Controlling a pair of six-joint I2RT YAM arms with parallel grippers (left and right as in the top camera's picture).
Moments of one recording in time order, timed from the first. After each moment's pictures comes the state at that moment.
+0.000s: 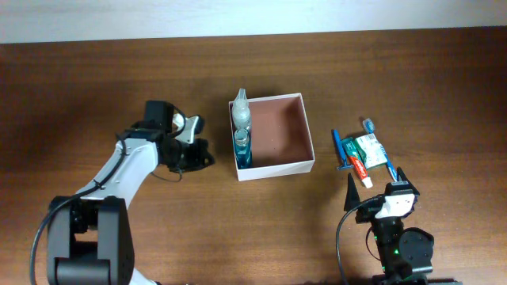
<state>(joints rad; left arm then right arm) -0.09 1.75 1.07 -0.64 0.53 -0.12 0.07 0.01 0.01 -0.07 0.01 -0.03</state>
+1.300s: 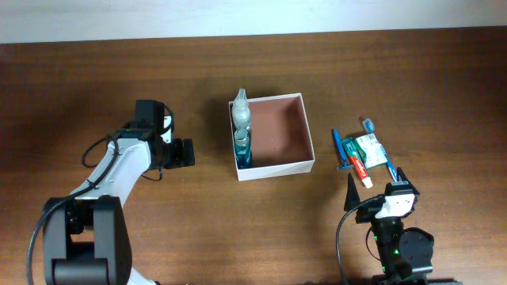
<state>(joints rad) -0.04 1.75 1.07 -0.63 0.02 -0.15 0.07 0.01 0.01 -0.07 0.01 -0.03</state>
